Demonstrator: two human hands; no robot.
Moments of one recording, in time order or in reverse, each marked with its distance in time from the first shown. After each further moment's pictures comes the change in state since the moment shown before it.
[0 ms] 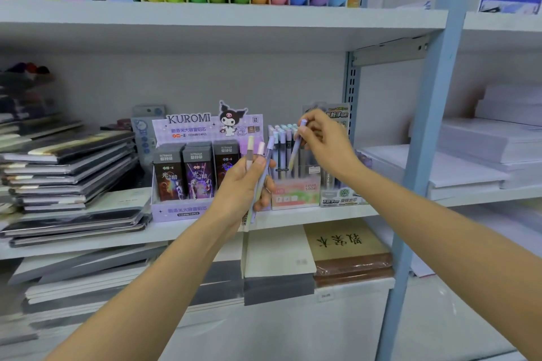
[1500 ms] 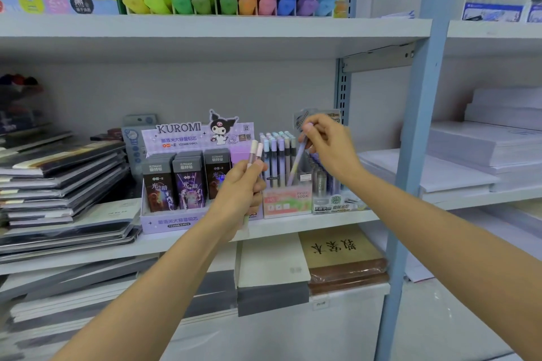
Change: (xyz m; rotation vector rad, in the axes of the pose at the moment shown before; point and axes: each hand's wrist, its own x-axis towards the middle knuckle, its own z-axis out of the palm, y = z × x) left_hand 0.014 0.003 0.010 -0.024 0.028 -0.095; right_hand 0.006 0.015 -0.016 0.059 0.108 -0.005
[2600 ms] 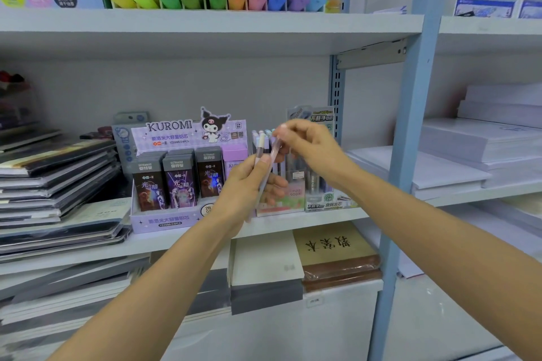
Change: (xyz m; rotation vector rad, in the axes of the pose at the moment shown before) left_hand -0.002 0.002 0.019 0.053 -0.084 0.117; right_hand -0.016 -0.032 0.000 0.307 -0.272 0.062
